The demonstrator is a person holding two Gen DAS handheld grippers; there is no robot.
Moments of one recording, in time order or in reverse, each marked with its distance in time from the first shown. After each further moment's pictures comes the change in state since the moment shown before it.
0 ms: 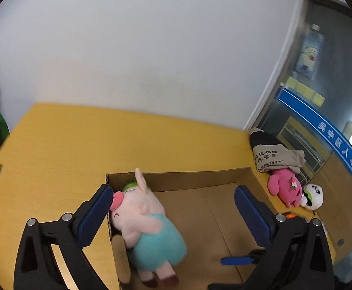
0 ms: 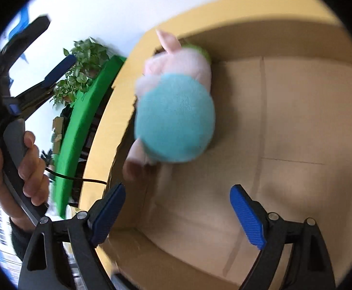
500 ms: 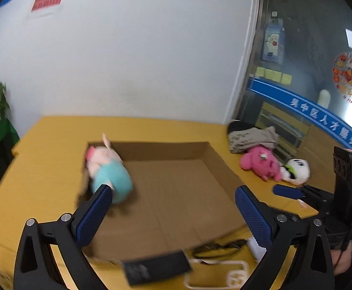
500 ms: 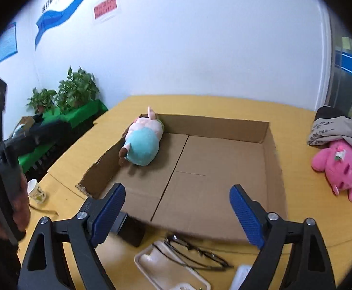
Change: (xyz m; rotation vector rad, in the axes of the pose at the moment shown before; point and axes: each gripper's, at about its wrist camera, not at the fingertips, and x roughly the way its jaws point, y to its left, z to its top) left arm -0.130 -0.147 -0.128 0.045 -0.082 -0.018; right arm -0.173 0.053 -0.116 -0.275 -0.463 -0.382
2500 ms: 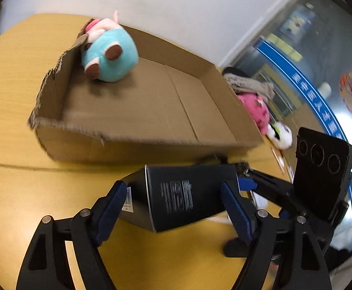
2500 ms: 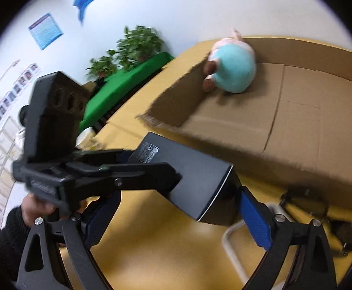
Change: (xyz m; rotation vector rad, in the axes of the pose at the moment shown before) left arm 0.038 0.066 -0.122 -0.194 0.388 -0.194; right arm 0.045 0.063 -0.086 0.005 0.275 0.578
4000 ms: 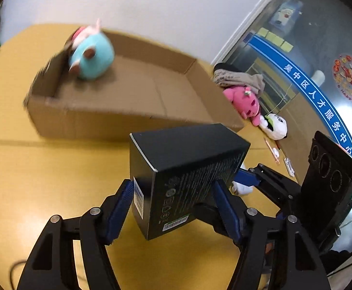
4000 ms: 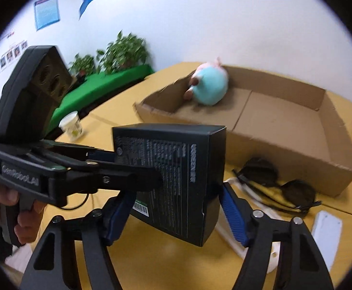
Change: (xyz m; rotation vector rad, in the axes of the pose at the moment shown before) left arm -0.010 -0.064 -0.019 0.035 -0.054 0.053; right arm -0.059 0.036 -0.046 -0.112 -0.140 -0.344
